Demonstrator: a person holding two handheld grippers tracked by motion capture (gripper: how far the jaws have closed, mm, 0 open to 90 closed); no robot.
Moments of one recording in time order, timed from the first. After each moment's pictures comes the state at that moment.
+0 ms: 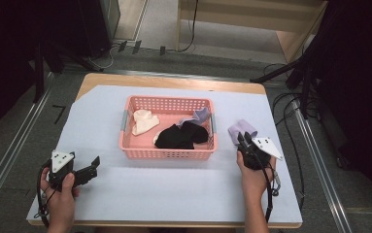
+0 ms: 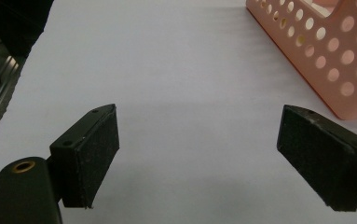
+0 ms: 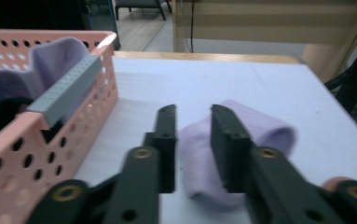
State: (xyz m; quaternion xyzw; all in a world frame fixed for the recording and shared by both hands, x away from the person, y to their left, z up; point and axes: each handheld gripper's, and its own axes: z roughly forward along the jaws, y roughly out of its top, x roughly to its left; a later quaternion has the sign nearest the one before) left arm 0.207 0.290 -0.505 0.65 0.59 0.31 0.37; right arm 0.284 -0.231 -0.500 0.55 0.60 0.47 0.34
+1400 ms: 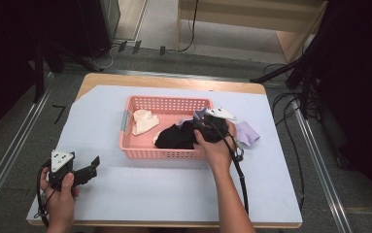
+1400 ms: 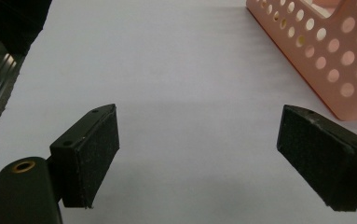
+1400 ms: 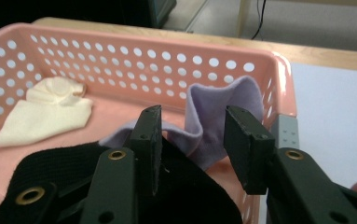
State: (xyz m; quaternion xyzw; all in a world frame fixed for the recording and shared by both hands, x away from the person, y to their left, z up) left arm 0.208 0.292 -0.505 0.65 0.59 0.30 0.38; right arm 0.348 -0.114 -0.457 0.52 0.69 0.44 0.24
